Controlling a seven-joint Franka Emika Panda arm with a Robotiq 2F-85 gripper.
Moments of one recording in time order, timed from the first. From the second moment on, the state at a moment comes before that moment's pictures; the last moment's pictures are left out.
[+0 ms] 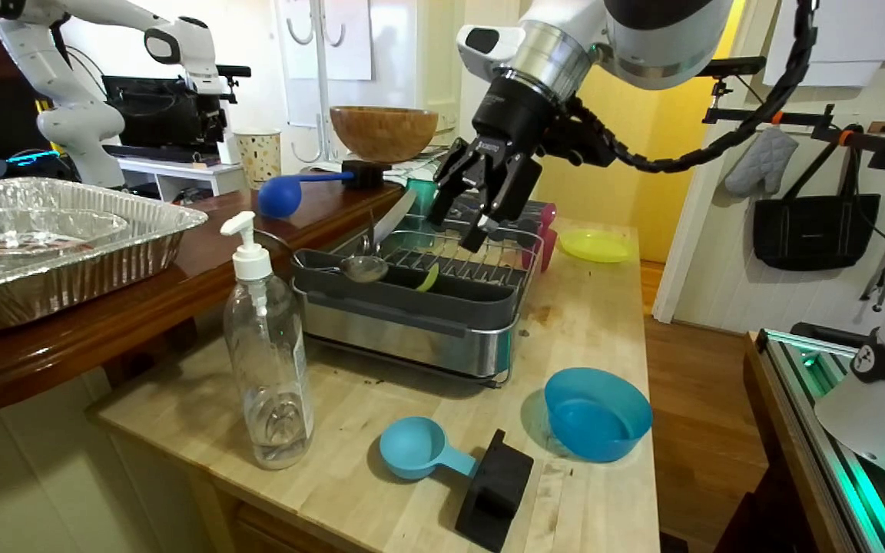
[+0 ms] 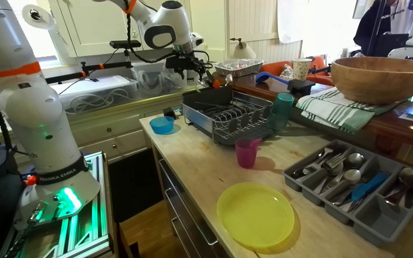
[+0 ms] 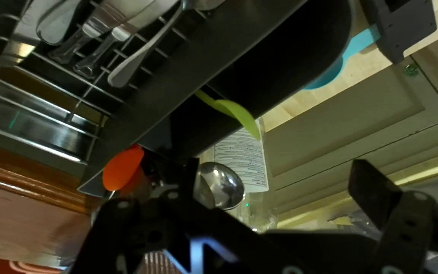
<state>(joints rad) 0.32 -0.07 0.04 -2.32 0.62 2.66 -1.03</state>
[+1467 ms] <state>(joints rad) 0.21 0.06 0.17 -2.28 0.60 2.73 -1.14</state>
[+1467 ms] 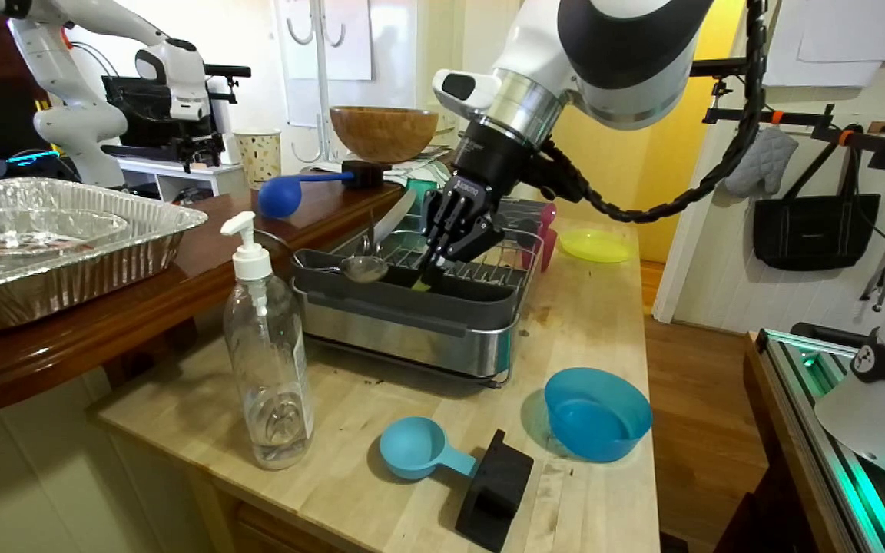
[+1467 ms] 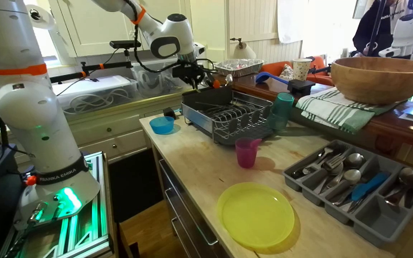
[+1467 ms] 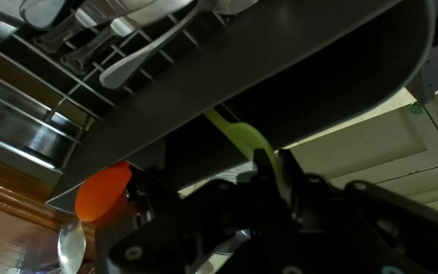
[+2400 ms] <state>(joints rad) 0.17 -0.08 0.15 -2.24 0.60 2.63 -1.15</state>
